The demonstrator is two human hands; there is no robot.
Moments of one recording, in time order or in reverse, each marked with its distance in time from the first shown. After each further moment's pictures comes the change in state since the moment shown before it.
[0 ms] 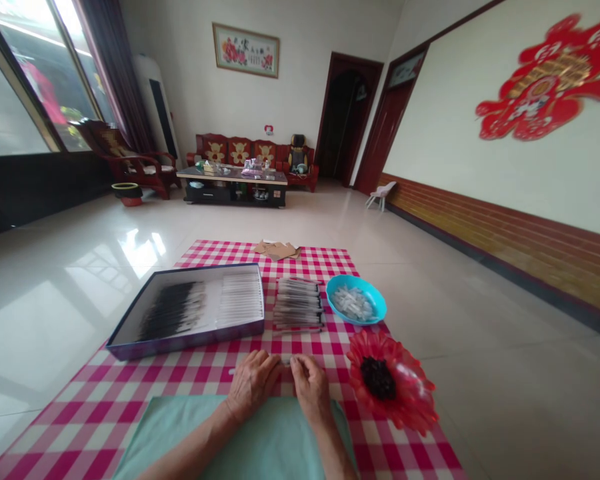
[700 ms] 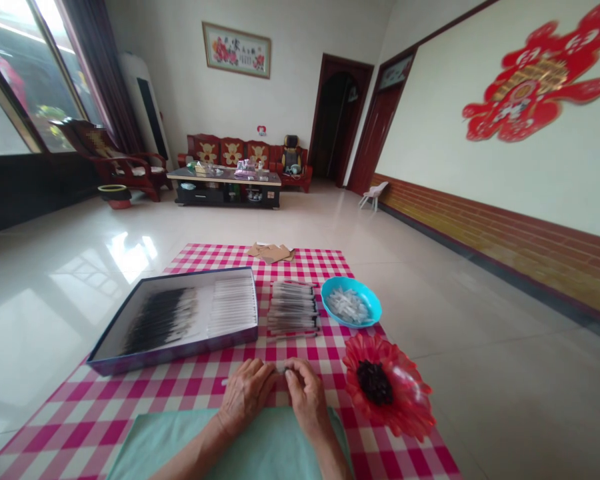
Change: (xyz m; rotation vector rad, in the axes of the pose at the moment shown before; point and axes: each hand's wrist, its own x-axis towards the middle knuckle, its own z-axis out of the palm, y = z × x) left_hand 0.001 0.001 -0.002 -0.016 0.005 0.012; right_hand -0.003 -0.002 -0.004 0.035 -0.055 -0.023
